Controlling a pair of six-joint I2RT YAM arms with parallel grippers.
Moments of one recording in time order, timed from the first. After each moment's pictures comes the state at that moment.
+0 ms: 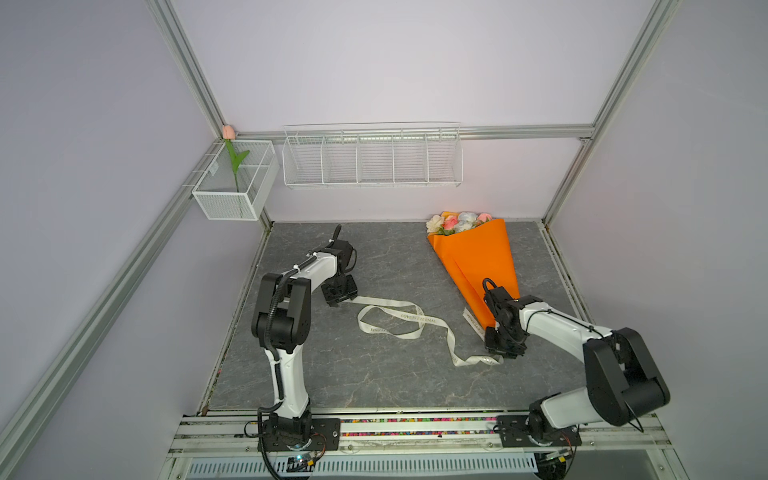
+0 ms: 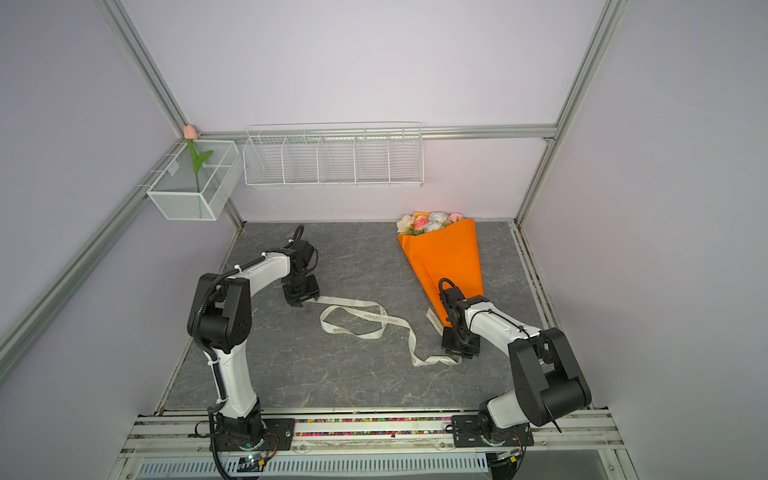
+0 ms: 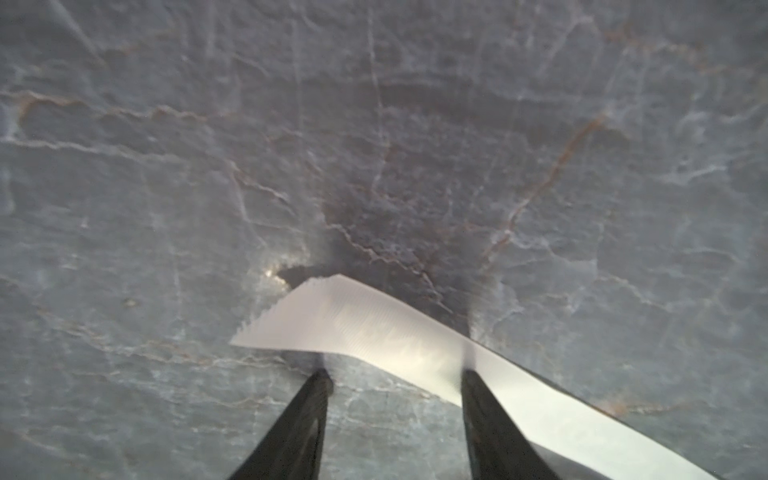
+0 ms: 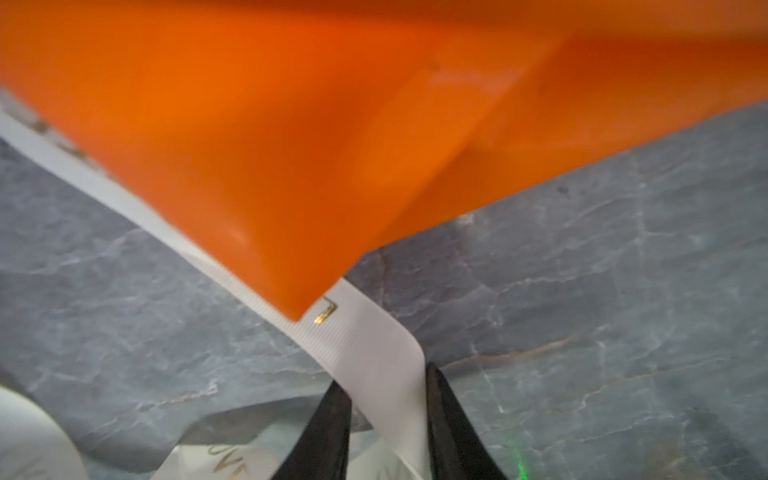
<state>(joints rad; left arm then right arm) -0.27 2.03 1.43 -0.89 0.00 -0.63 0.35 1.47 0.75 -0.89 0.02 0.56</state>
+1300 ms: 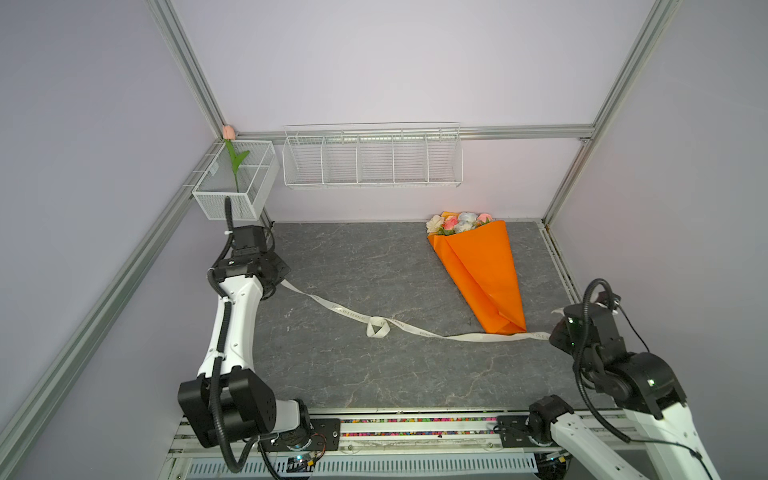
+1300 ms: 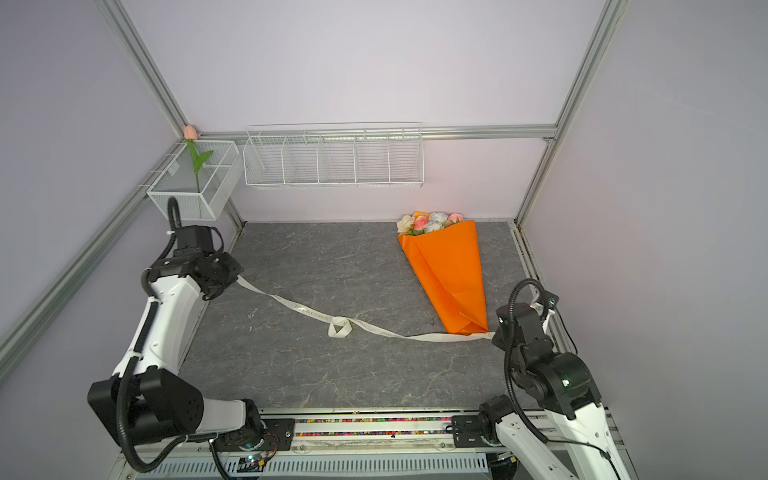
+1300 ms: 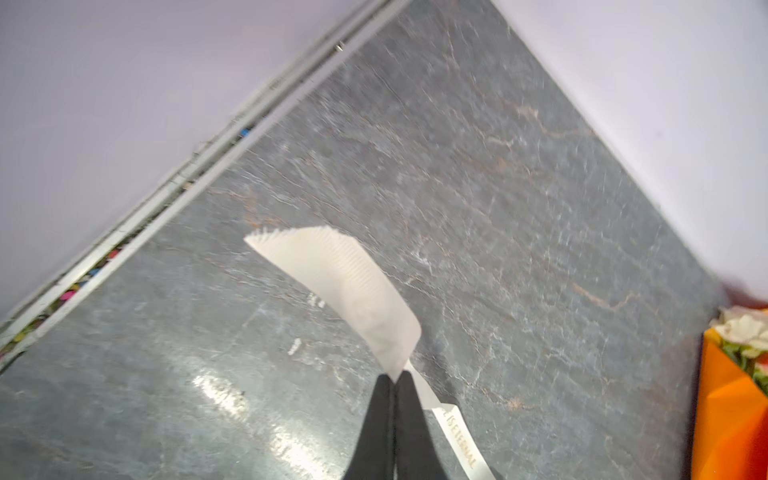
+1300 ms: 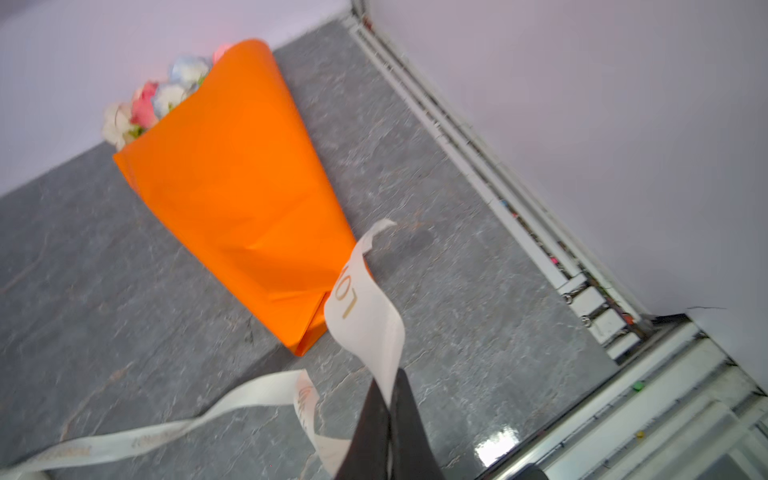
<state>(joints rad) 0.20 1.34 1.34 -0.92 -0.05 -0.55 0.36 0.61 1.07 -1.32 0.63 0.76</state>
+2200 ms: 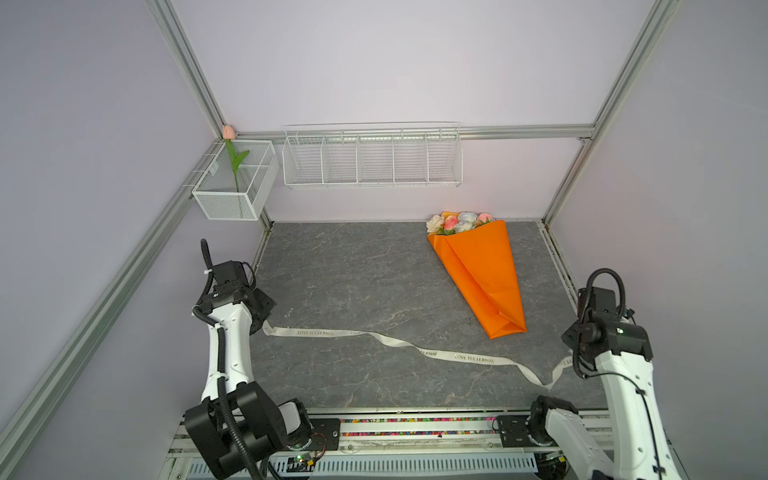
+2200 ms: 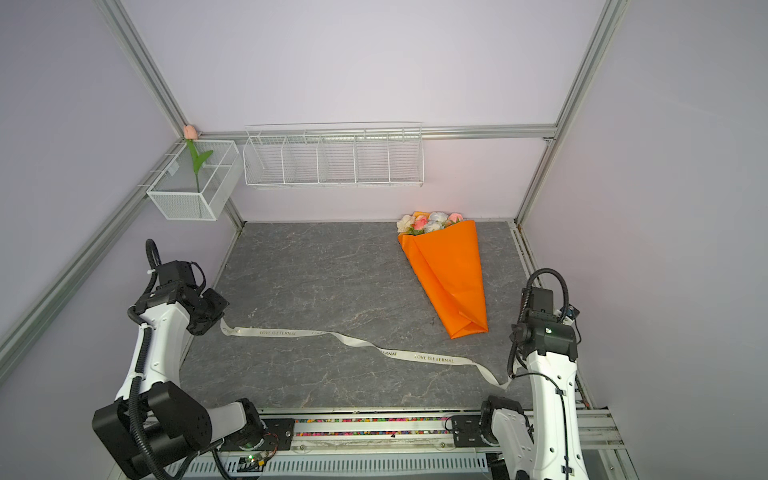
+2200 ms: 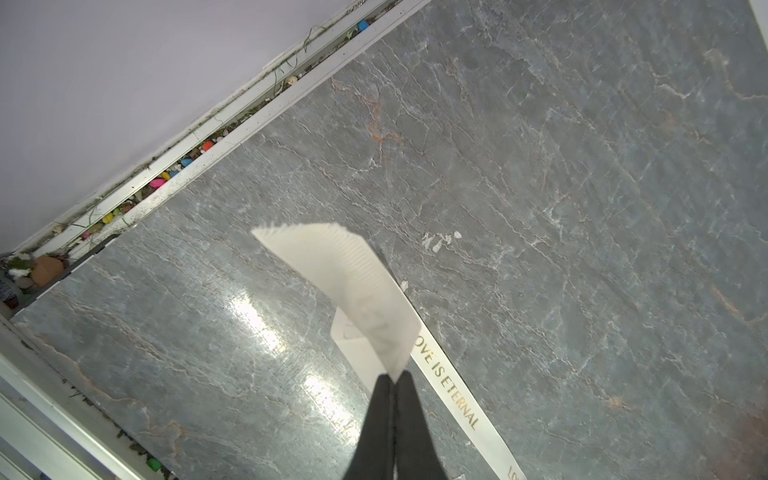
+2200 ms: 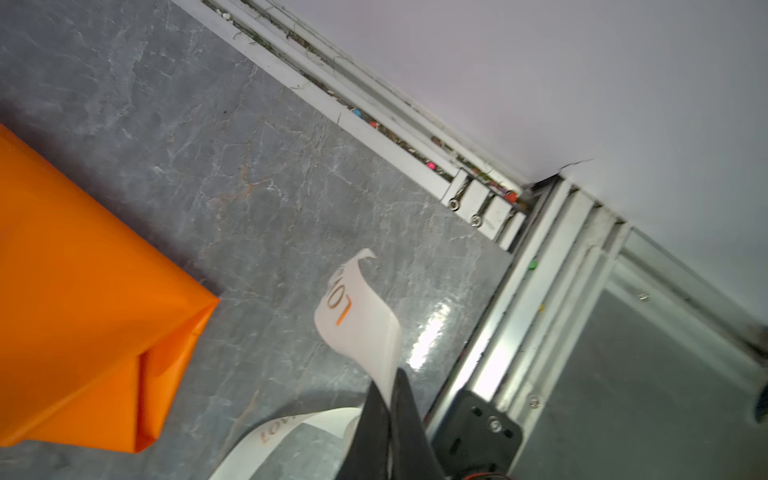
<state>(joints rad) 0.37 1.27 1.06 -0.92 0.01 -0.51 -0.28 0.87 0.91 -1.21 0.36 0.63</state>
